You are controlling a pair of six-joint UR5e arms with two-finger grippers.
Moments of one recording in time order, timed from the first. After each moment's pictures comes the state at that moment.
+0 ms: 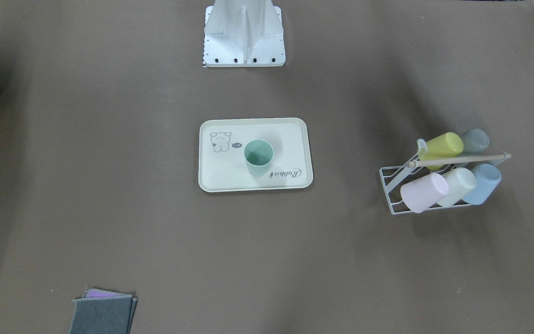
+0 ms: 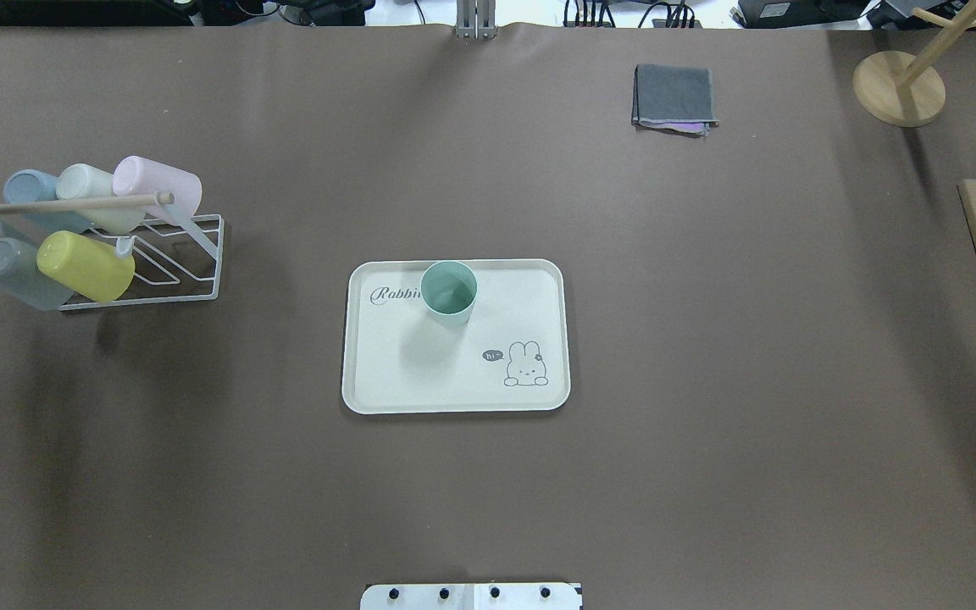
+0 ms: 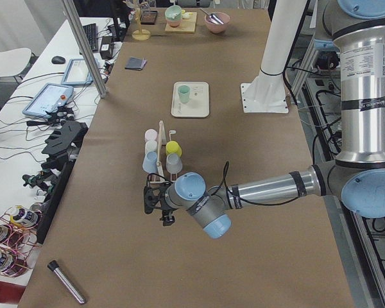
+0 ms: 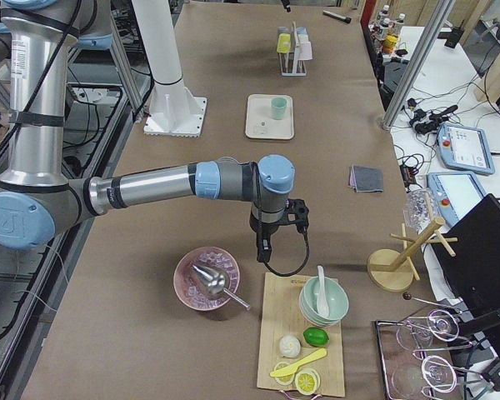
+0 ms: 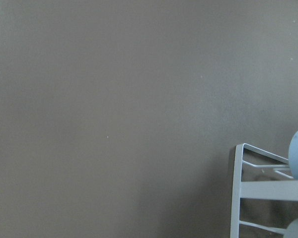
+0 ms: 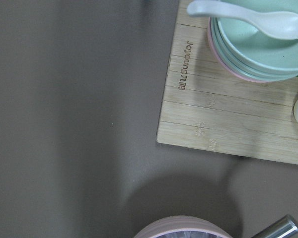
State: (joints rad) left arm -1.44 -1.48 -1.39 -2.59 -2.31 -0.79; right arm 1.50 -1.70 1.91 -1.81 2.32 -0.09
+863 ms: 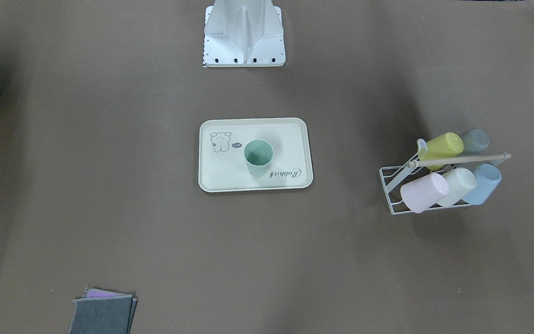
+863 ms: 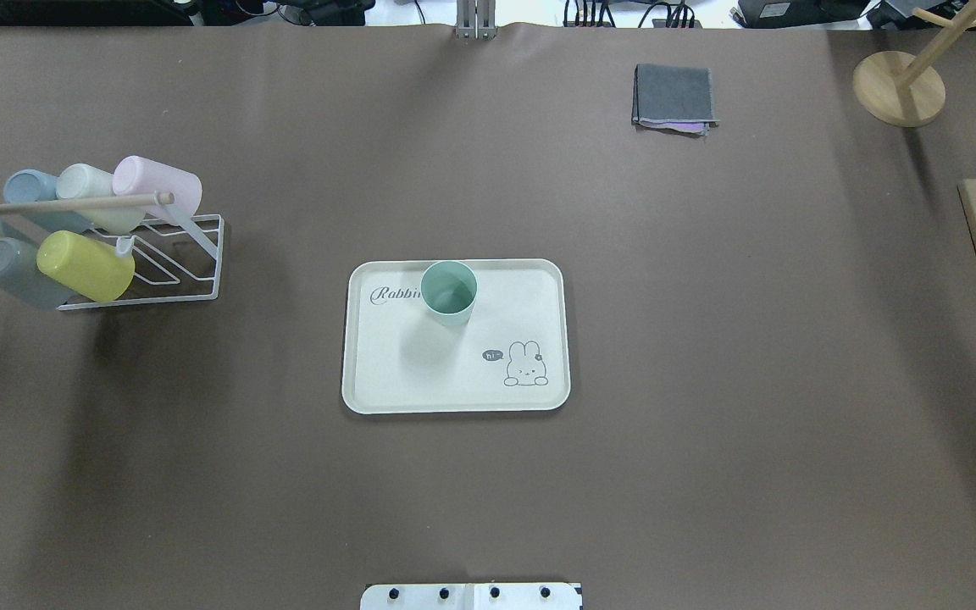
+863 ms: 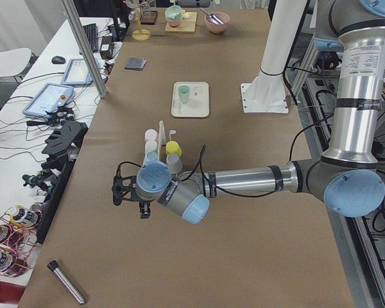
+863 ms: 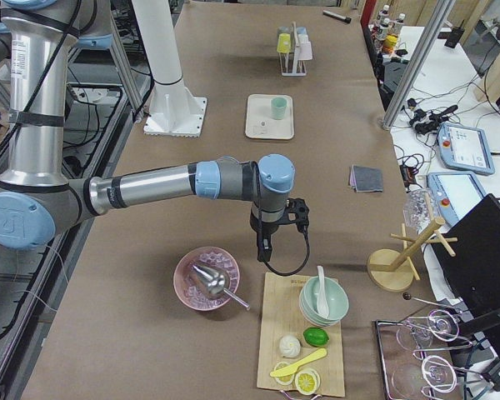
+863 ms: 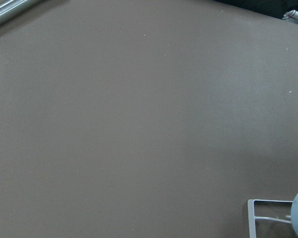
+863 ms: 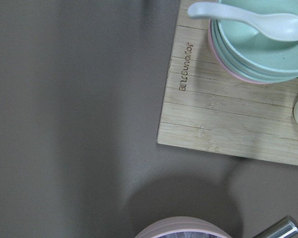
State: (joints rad) left arm -1.58 -1.62 -1.41 -2.27 -2.53 -0.61; right arm 1.50 -1.70 1.91 -1.81 2.32 -0.09
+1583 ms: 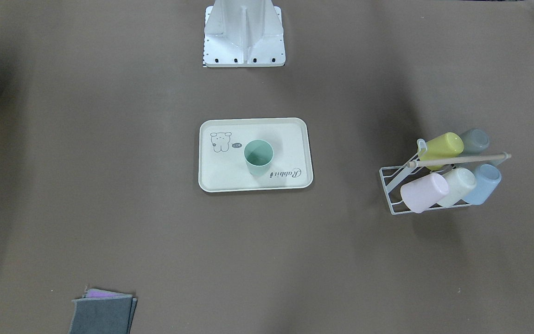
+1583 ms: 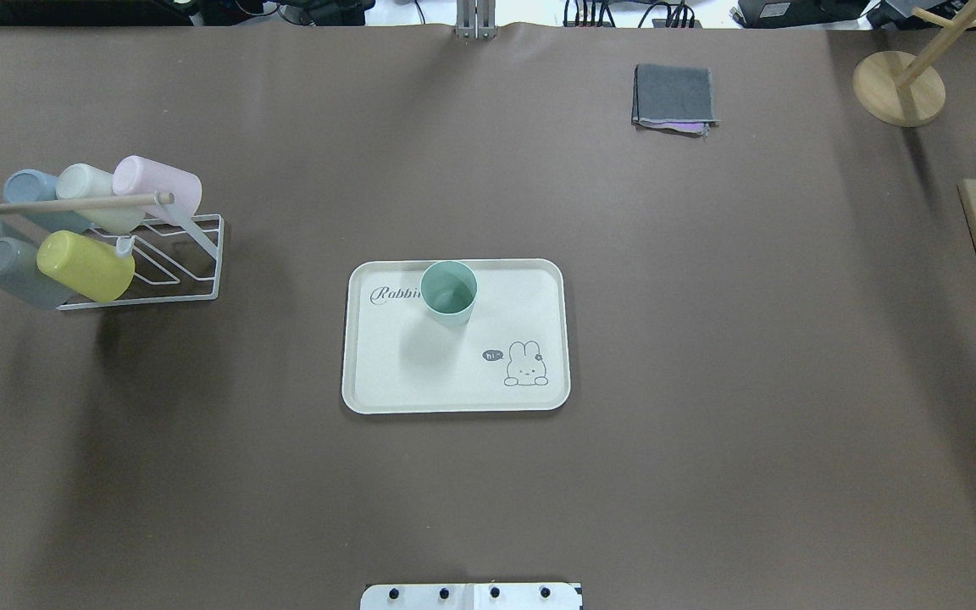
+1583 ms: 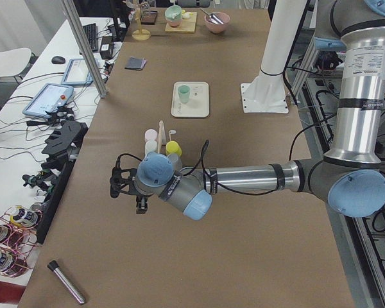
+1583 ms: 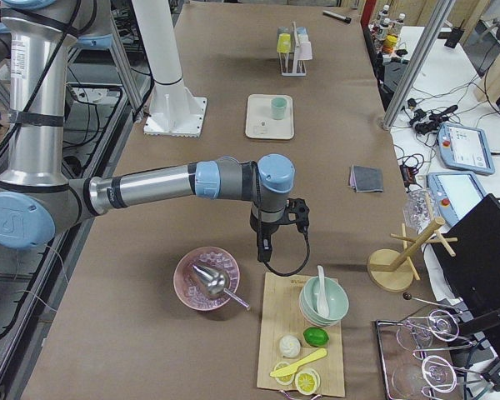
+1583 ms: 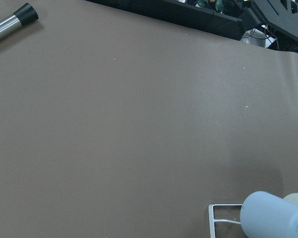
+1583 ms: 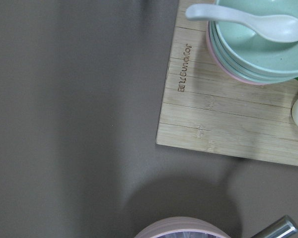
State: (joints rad) left arm -1.61 -1.61 -1.45 -2.24 -2.53 -0.55; right arm 1.50 -1.70 1.91 -1.81 2.32 -0.09
